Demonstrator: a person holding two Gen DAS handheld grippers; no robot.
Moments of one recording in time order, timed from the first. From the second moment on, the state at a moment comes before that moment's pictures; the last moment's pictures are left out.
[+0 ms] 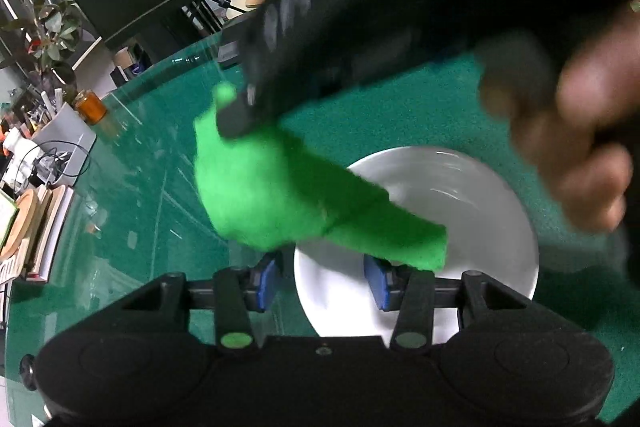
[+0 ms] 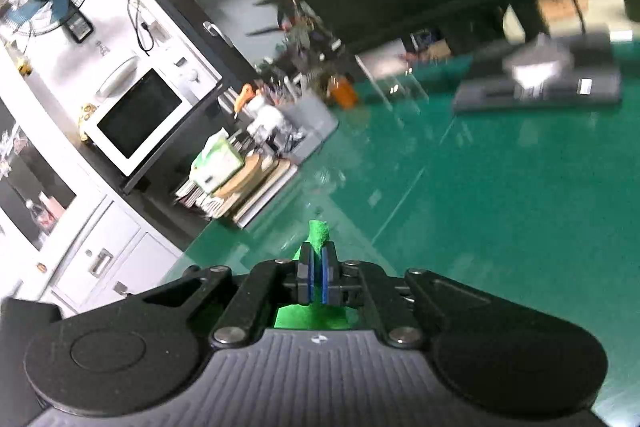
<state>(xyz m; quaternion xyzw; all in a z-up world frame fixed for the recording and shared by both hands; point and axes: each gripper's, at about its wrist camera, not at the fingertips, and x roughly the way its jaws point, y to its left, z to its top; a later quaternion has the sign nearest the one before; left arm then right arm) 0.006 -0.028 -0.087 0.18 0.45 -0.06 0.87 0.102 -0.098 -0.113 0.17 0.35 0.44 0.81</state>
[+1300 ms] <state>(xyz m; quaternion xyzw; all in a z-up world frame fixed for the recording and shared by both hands) 0.004 -0.018 -0.085 0.16 0.45 -0.04 0.88 0.019 -0.109 -0.100 -0.14 0.20 0.48 0.84</state>
